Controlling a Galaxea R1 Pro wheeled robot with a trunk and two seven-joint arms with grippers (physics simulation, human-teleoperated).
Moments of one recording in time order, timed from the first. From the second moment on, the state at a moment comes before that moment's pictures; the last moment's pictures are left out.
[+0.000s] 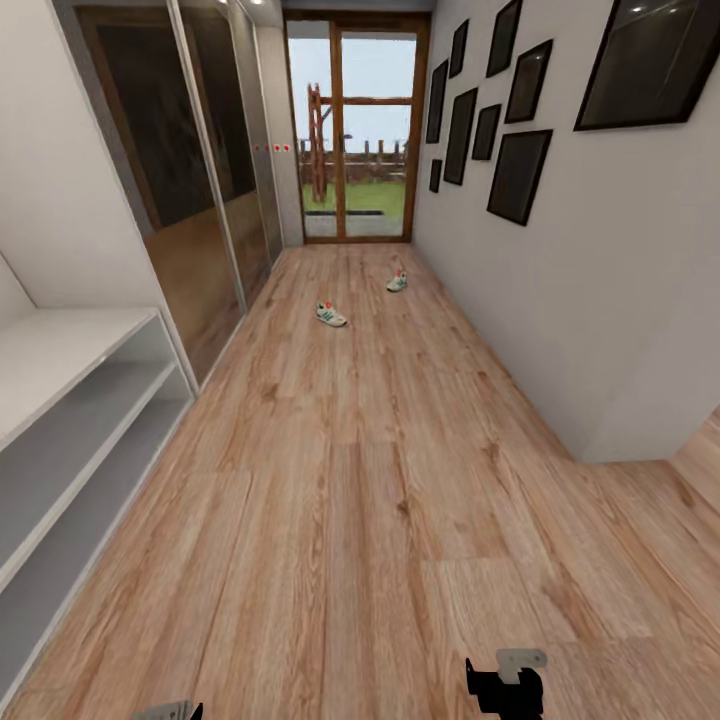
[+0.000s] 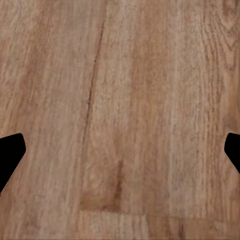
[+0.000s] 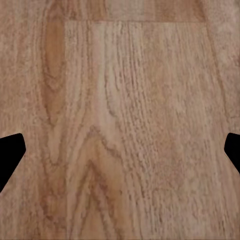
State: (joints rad) left arm -0.19 0.11 0.24 -0.38 0.02 -0.38 -0.18; right arm -0.45 0.00 0.02 -0.09 0.03 -0.40 -0.12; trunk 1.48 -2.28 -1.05
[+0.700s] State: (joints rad) left arm -0.19 0.11 0.24 -0.38 0.02 -0.38 -0.18; right arm -0.45 0.00 0.02 -0.09 0.03 -0.40 -0.12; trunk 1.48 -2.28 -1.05
